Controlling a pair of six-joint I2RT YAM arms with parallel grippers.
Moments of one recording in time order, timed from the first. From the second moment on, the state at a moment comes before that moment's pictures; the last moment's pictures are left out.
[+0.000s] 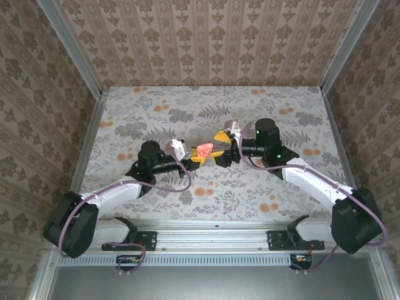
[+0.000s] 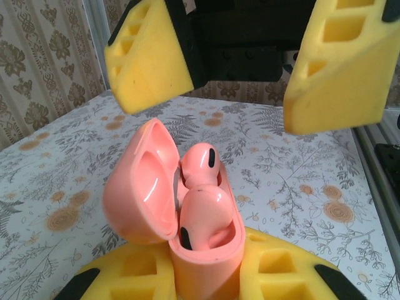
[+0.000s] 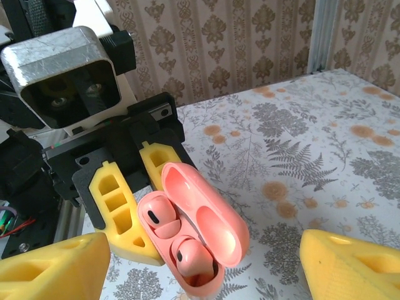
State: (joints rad) left arm -0.60 1.23 0.49 0.59 0.75 0.15; right arm 0.46 1.29 0.81 0.17 -0.77 -0.12
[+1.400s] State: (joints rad) left arm -0.61 1.22 0.49 0.49 0.73 0.15; right arm 0.52 1.42 0.89 0.17 -0.73 -0.12
